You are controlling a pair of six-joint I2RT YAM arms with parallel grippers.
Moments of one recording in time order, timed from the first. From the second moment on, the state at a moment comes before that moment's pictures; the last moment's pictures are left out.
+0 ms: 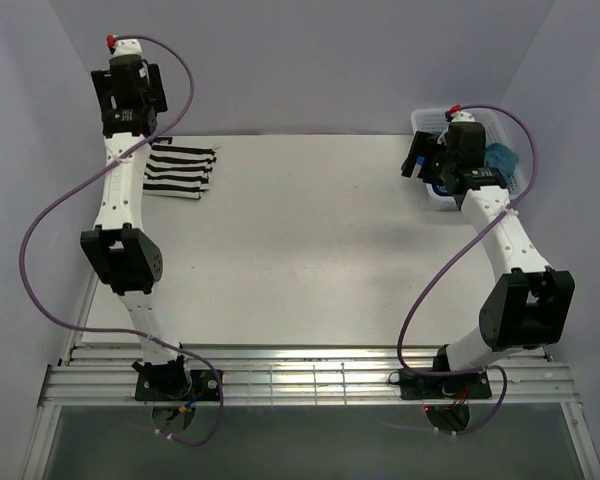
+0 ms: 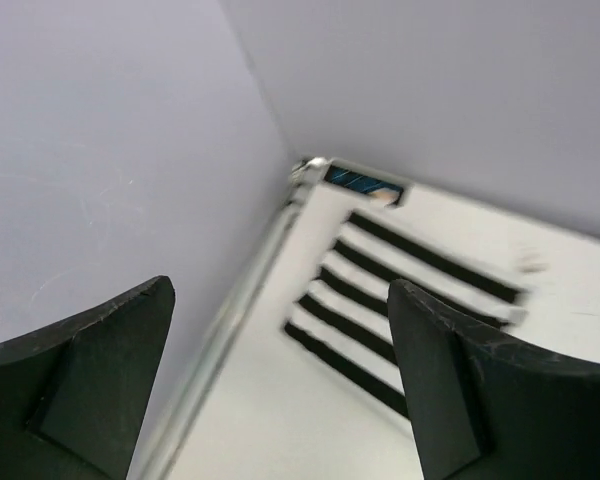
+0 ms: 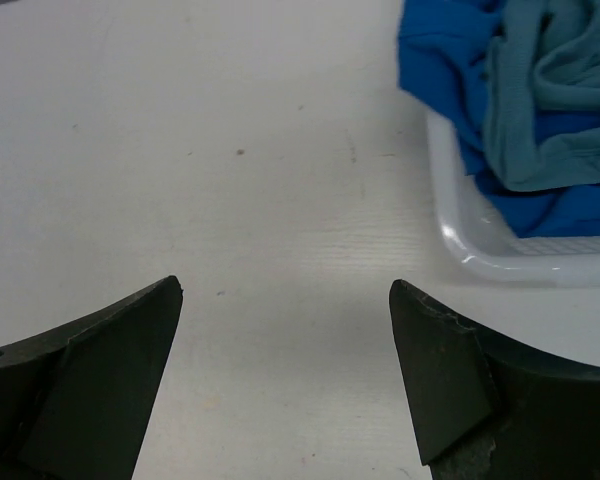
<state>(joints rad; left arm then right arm) 0.07 2.11 2.25 -0.50 -0.48 0.12 0.11 1.50 1.35 -0.42 -0.10 0.25</state>
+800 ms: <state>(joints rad) 0.04 1.69 1.48 -0.46 0.07 -0.33 -0.14 2.10 1.82 -0.44 0.25 0.28</state>
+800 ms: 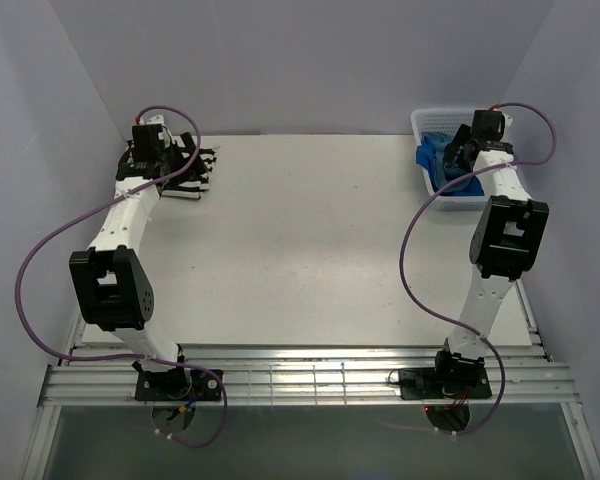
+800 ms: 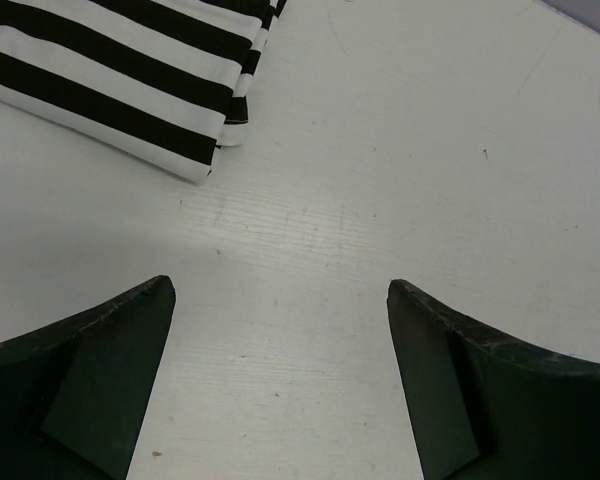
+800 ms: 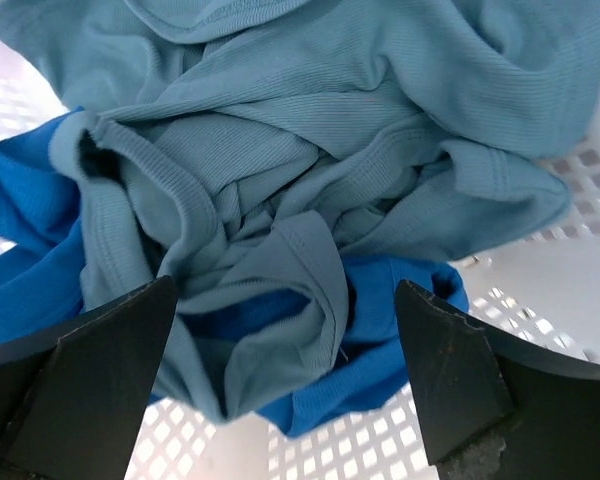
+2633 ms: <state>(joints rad) 0.04 1.35 1.20 -0.45 0.29 -0.68 0.32 1.66 2.22 -0.36 -0.41 0.07</state>
